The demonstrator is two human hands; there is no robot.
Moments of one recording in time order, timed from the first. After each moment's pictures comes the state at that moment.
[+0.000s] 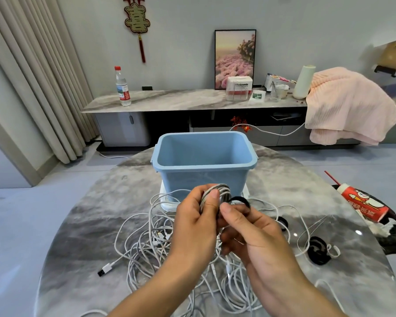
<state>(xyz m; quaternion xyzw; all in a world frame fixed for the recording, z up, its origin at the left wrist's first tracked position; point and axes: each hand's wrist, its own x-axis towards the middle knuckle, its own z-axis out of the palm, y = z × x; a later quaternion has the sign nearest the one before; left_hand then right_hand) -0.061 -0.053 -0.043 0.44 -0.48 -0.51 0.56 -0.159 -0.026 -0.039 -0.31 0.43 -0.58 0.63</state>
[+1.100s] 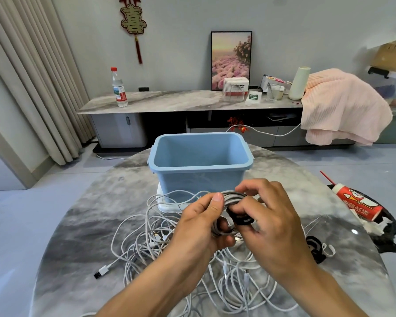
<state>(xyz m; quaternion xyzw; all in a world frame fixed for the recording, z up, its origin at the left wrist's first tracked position) -0.061 -0.051 -0.037 0.37 -0.37 -0.70 0.48 -0.203 -0.048 -0.051 -0.76 0.47 -0.44 -0.11</state>
